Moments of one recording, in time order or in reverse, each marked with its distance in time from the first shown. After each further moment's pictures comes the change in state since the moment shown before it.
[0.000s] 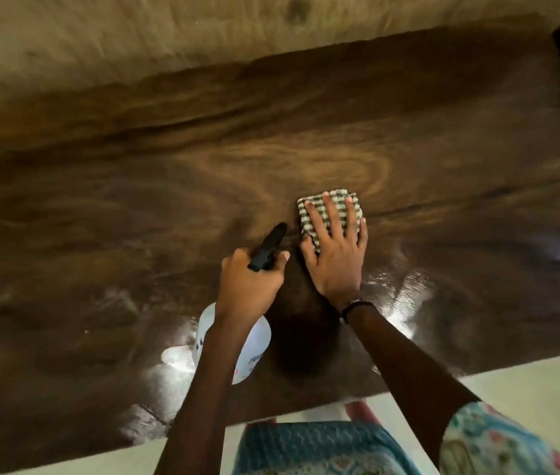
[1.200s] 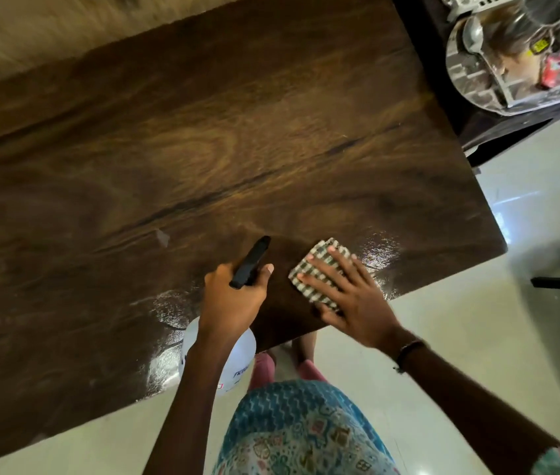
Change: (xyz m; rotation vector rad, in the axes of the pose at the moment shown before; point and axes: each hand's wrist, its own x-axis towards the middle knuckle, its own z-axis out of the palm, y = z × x) left_hand -0.108 0.041 0.173 0.125 -0.119 0.083; right_hand -0.155 0.261 -0.063 -0.052 -0.176 -0.402
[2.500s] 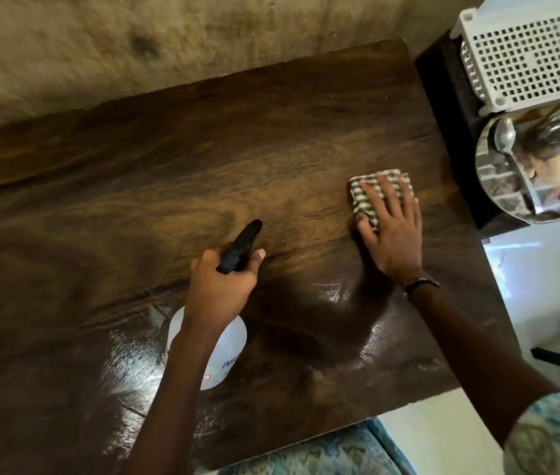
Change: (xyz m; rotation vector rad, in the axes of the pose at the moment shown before) left_hand 0.120 0.082 -0.029 -0.130 0.092 -0.009; right_hand 0.196 0.148 -0.067 0.058 0.179 0.487
